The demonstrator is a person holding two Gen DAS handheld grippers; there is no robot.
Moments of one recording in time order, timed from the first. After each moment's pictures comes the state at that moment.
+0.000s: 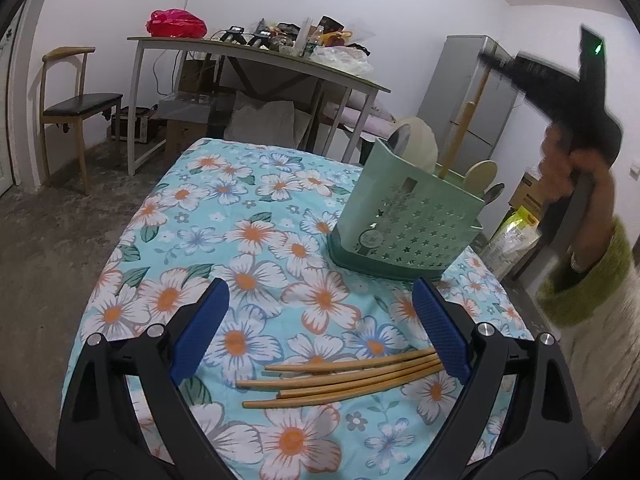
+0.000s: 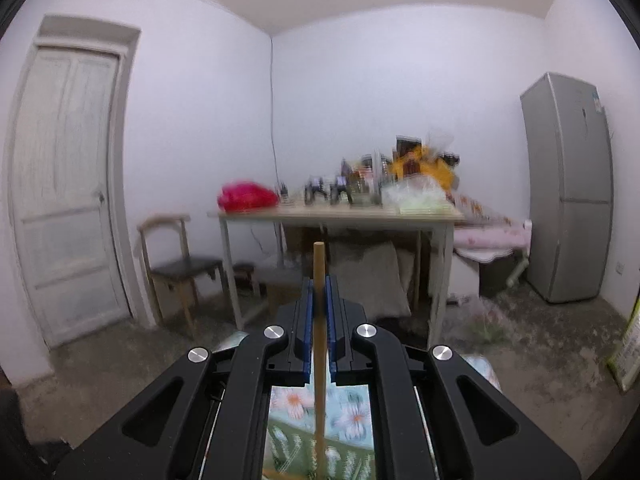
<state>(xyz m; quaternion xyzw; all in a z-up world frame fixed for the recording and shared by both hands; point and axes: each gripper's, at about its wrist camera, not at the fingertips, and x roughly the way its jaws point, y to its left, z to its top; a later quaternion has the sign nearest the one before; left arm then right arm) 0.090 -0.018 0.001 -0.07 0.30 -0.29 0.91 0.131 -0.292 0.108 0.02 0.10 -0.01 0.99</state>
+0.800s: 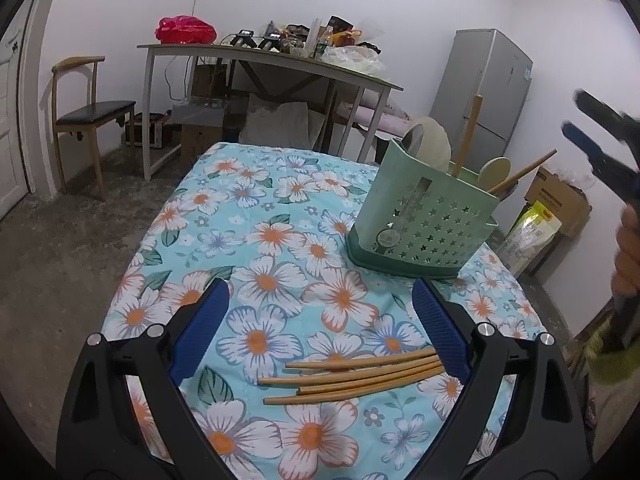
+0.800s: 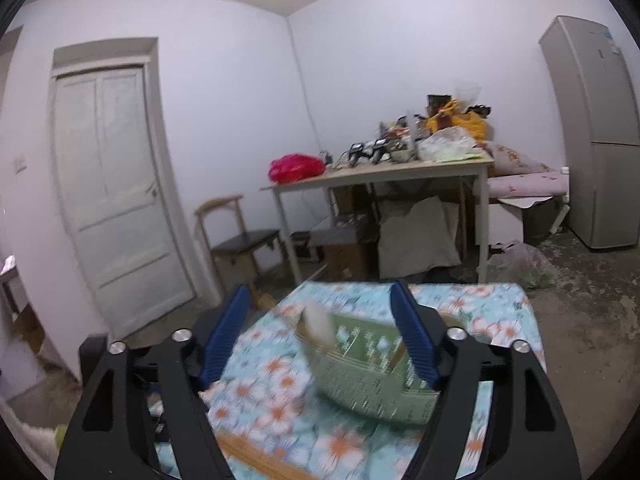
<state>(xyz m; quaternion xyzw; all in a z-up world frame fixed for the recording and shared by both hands) 0.087 -0.016 0.004 -0.05 0.30 -0.26 0.92 0.022 -0.300 0.096 0.09 0.15 0.09 0.98</state>
